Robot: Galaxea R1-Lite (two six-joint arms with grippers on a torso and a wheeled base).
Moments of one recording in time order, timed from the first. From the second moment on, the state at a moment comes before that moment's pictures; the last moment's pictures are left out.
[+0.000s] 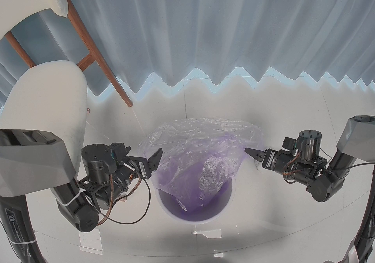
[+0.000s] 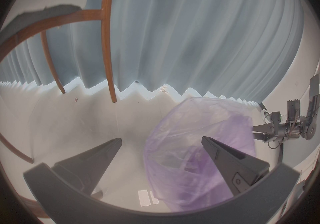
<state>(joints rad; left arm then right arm) -0.46 2.14 -0.50 -1.48 0.15 -0.21 0.14 2.14 -0.62 -1.16 0.21 0.49</state>
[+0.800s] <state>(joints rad) -0.48 2.02 -0.35 -1.51 -0.19 -0.10 0.22 1.86 -0.57 -0.91 0.25 0.49</state>
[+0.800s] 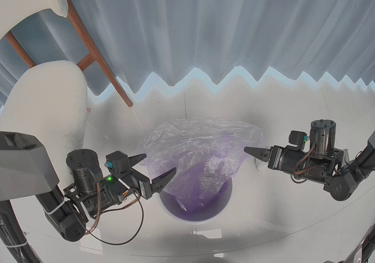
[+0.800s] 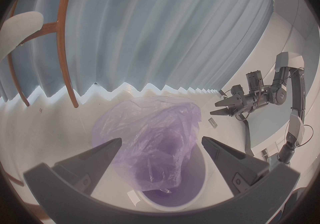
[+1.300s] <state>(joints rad) -0.46 2.14 -0.44 -1.51 -0.20 -0.10 0.25 1.81 -0.56 -0.91 0.25 0.48</state>
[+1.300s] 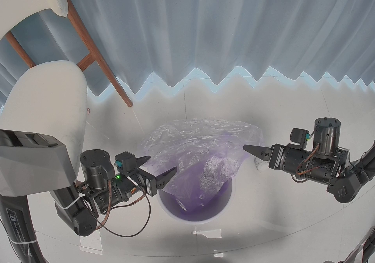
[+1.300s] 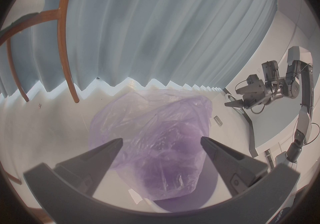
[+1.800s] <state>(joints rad) -0.48 2.07 -0.28 -1.51 -0.21 0.03 0.26 1.78 -0.55 -0.90 0.25 0.48</state>
